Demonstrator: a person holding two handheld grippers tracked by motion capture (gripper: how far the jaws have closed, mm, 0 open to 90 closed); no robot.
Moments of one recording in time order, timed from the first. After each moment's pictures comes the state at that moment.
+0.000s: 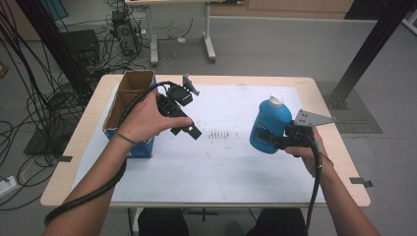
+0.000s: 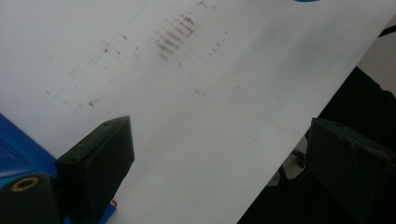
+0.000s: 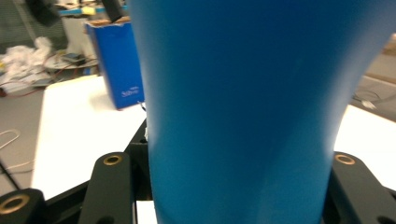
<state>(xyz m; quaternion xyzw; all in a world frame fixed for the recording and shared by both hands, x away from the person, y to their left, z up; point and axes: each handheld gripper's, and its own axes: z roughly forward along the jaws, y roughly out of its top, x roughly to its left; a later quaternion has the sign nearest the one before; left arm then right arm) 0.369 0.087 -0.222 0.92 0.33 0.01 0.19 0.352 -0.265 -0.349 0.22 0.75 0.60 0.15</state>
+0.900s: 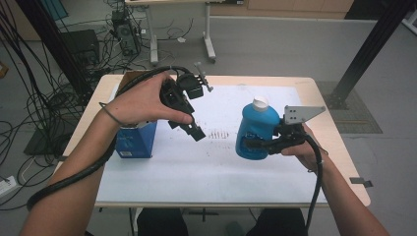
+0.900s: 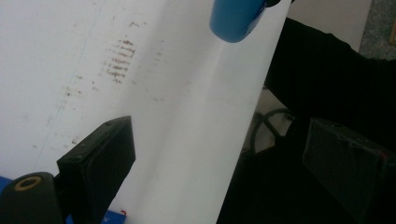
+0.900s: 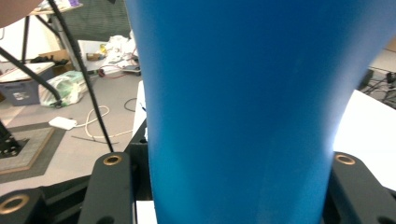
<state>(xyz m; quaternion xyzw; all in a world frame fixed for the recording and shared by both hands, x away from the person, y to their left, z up) 0.352 0.063 -0.173 0.97 0.16 -0.02 0.17 0.342 -0.230 -0.316 0.10 0.78 0.61 0.04</state>
